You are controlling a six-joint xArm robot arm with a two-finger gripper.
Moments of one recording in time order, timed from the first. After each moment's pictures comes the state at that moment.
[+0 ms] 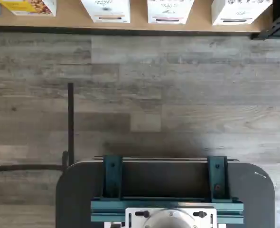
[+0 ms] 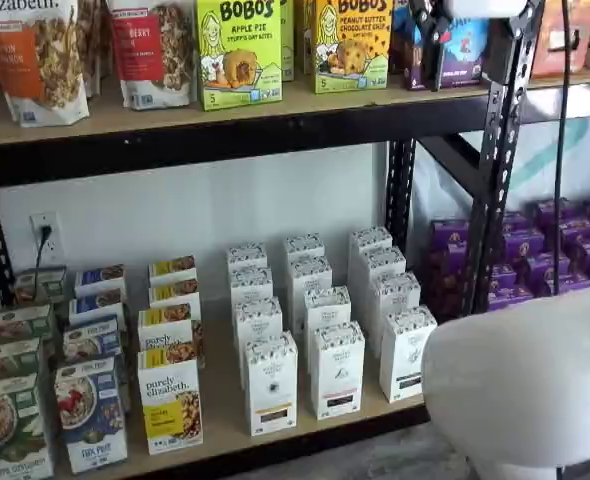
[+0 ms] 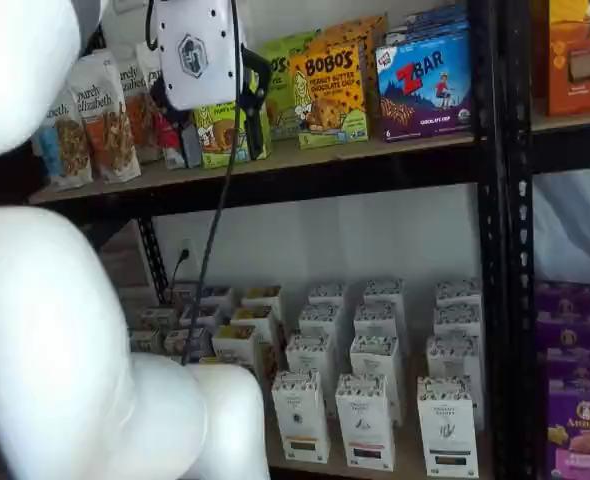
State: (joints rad) arm 0.01 -0.84 -1.15 0.04 2.00 0.03
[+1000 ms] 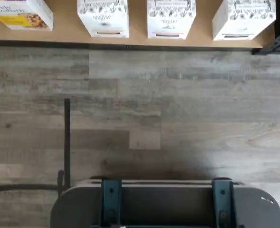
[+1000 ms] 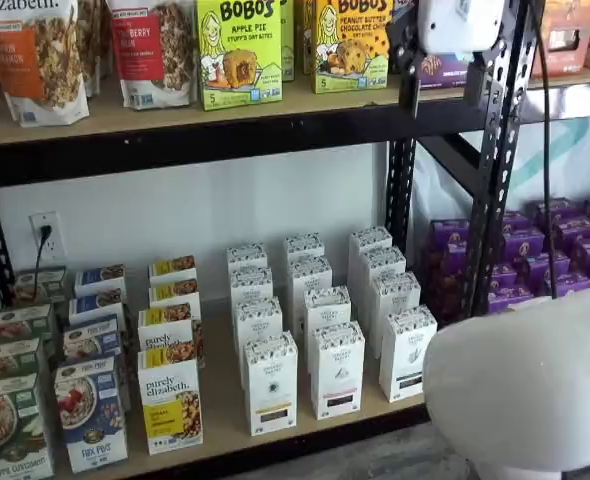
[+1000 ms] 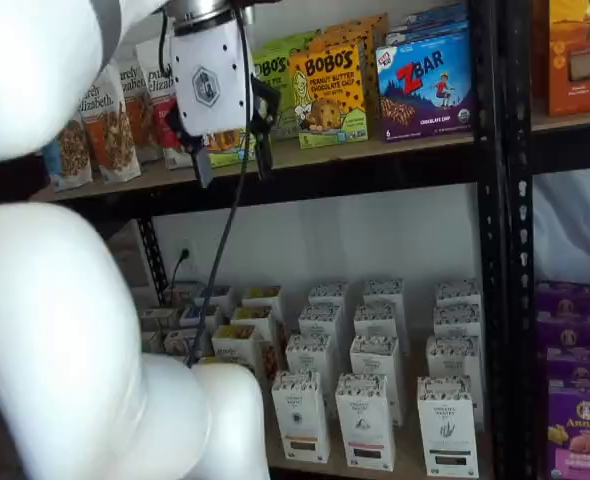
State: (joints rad) arm 0.06 -0.84 -1.03 0.02 1.84 0.07
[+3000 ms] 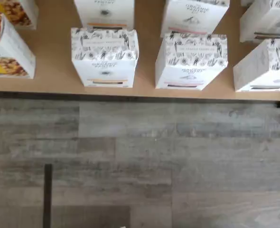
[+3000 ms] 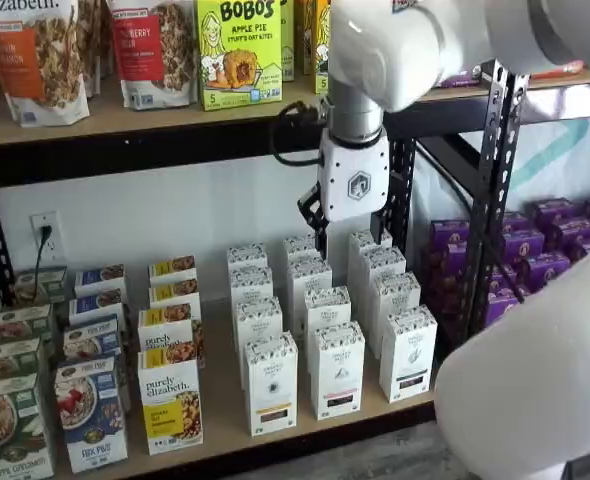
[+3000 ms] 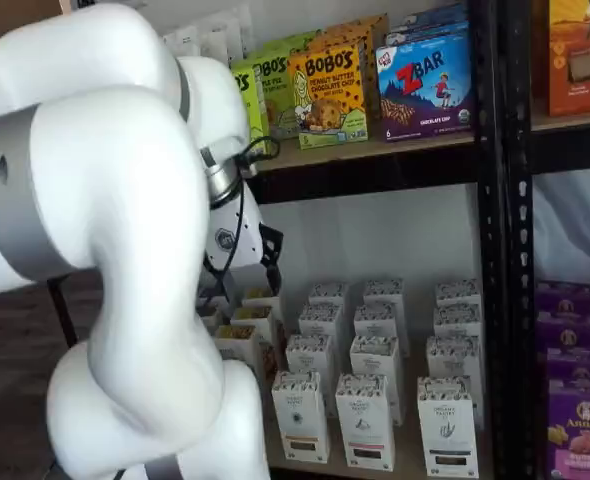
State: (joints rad) arm 0.33 -0.62 -0.53 -0.15 1.02 0.42
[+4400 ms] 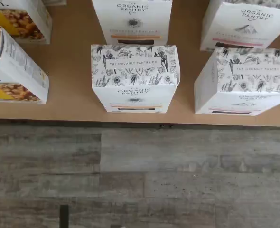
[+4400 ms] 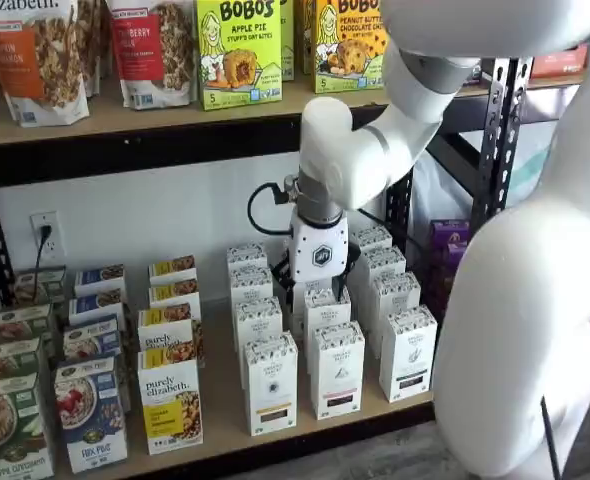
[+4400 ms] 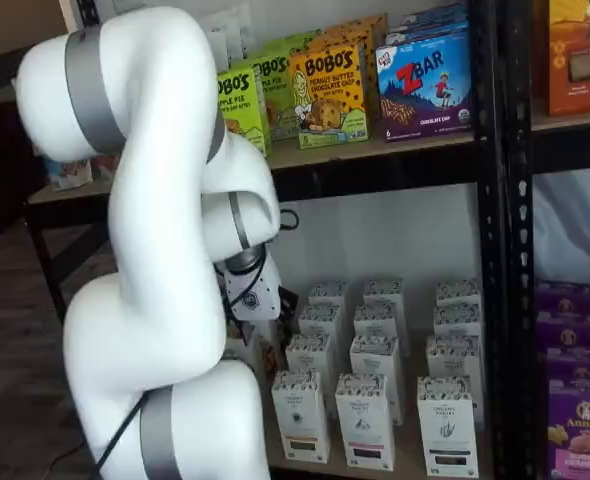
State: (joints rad) arm 0.28 -0.06 -0.57 -0.15 0.47 0.42
